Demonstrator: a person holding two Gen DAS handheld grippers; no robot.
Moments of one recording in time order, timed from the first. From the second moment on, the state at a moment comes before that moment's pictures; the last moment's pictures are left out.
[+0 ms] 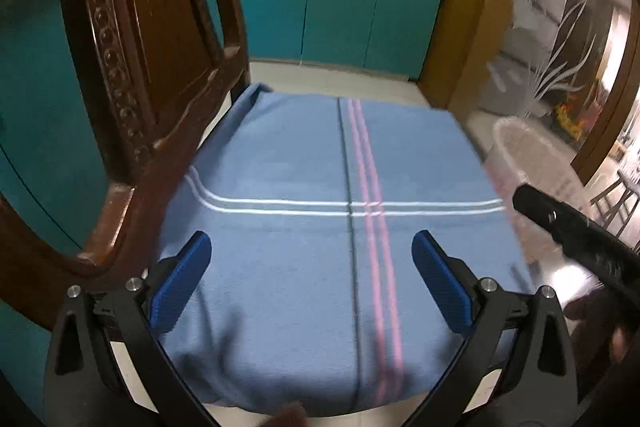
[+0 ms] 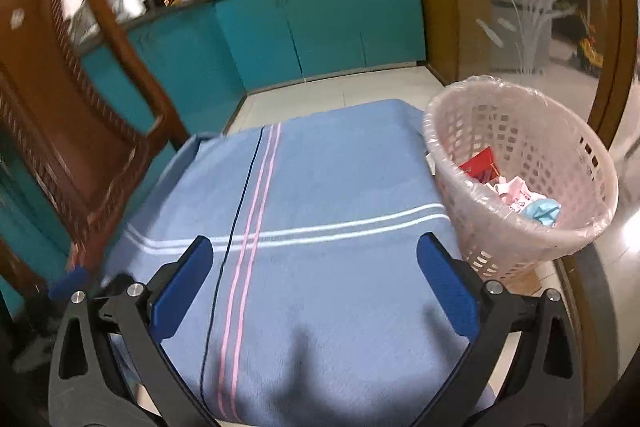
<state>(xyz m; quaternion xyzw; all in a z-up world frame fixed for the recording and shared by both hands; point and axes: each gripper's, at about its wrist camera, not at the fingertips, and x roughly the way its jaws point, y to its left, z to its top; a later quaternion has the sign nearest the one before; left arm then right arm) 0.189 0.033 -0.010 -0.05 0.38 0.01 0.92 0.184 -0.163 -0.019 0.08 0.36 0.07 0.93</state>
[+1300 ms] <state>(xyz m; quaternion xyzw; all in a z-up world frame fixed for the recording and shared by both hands) 0.178 0.029 0.000 -0.04 0.35 -0.01 0.93 0.183 -0.154 -0.026 0.04 0.36 0.06 0.93</state>
